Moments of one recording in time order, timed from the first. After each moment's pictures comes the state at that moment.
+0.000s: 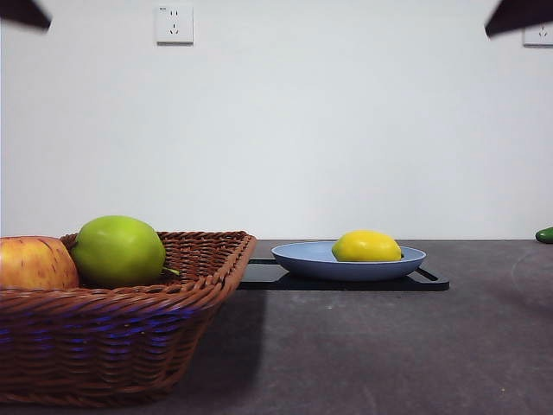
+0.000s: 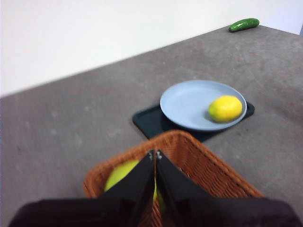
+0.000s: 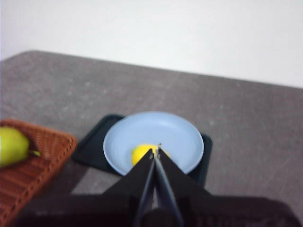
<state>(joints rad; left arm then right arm) -0.40 0.55 0.54 -0.23 0.08 0.07 0.61 0.62 0.52 -0.10 0.27 0.00</state>
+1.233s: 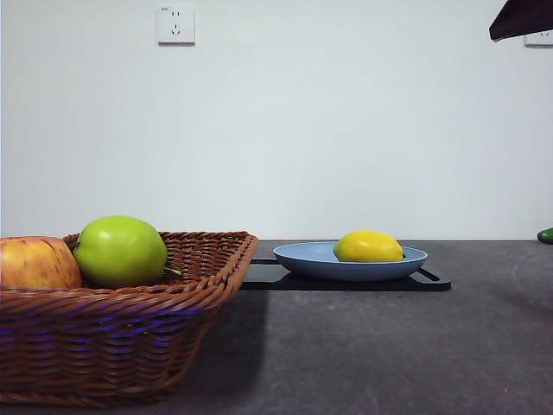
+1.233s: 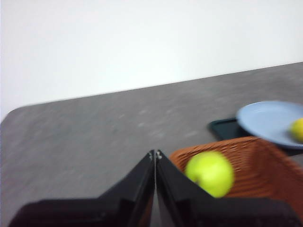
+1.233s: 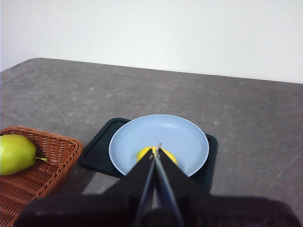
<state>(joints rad) -0.14 0.10 0.40 -0.42 -0.01 0.06 0.61 0.60 0.51 -0.08 0.27 0.04</state>
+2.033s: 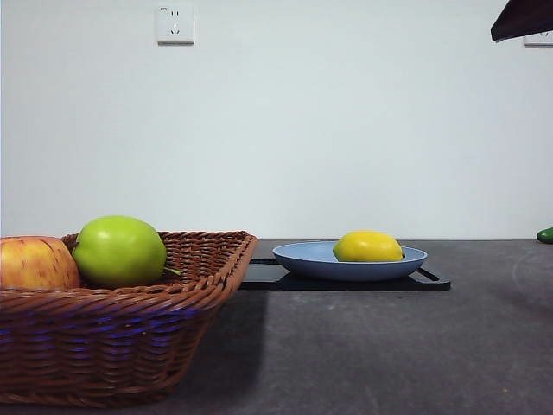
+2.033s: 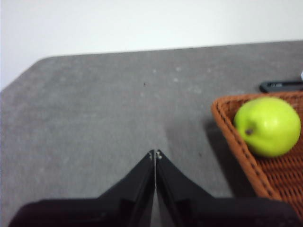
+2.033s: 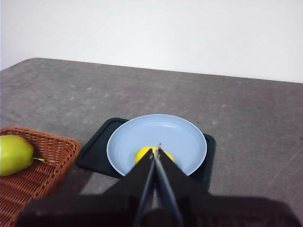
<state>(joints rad) 0.00 0.02 0.03 -0.19 0.00 0.03 0.61 0.60 0.51 -0.08 0.27 0.04</state>
